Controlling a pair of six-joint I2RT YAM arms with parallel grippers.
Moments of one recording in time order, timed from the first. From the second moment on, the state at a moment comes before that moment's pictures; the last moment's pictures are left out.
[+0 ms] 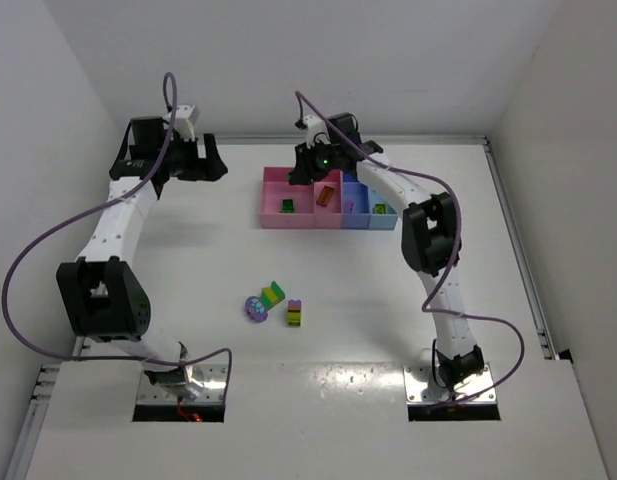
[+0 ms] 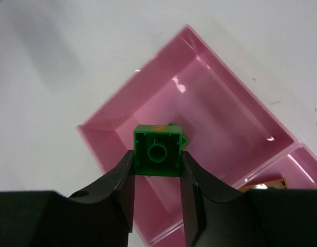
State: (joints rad) left arm 0.06 1.58 1.45 -0.43 0.40 -0.02; right arm 0.42 2.35 2.07 -0.36 -0.59 -0.02
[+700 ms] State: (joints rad) left arm -0.02 1.45 1.32 -1.16 0.81 1.09; right arm 0.45 2.31 1.96 -0.39 -0.37 -0.07
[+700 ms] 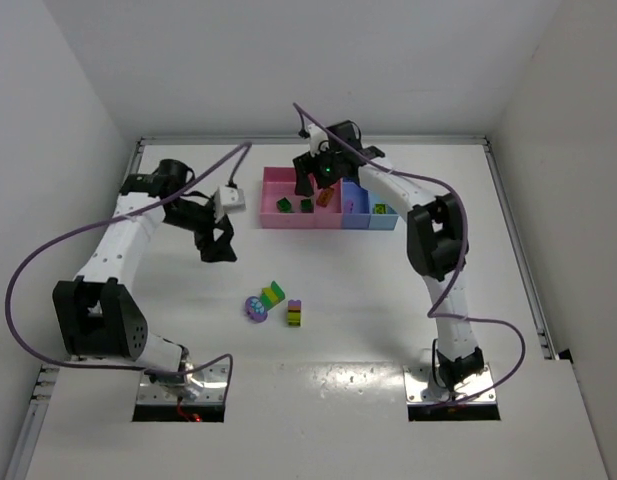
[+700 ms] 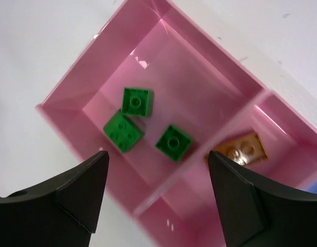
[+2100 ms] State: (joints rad) left arm -0.66 1.87 1.26 -1.28 0.65 2.04; right arm -0.16 1.17 1.22 -0.58 -0.36 -0.06
